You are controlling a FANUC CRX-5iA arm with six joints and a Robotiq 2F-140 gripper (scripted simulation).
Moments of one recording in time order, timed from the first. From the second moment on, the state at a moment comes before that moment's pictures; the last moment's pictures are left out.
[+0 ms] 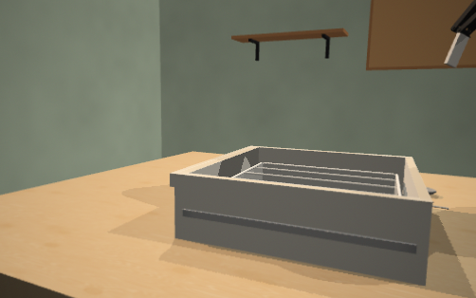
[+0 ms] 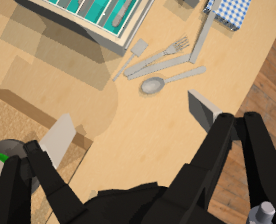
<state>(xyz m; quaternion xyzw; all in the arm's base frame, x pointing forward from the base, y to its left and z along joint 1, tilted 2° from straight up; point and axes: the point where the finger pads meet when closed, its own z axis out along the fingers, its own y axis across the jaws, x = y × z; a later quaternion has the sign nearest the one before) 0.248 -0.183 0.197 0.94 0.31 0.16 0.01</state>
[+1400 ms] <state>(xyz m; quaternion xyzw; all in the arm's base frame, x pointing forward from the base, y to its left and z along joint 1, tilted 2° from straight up) 0.312 -0.200 0.165 0.99 0.07 0.09 -0.03</state>
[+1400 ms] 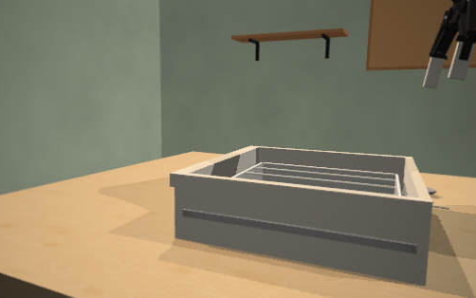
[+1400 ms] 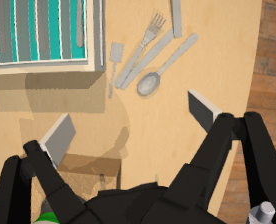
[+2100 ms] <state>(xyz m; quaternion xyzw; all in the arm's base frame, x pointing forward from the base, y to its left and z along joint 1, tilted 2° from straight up) 0.386 -0.200 0.116 0.98 -0.18 0.02 0.00</state>
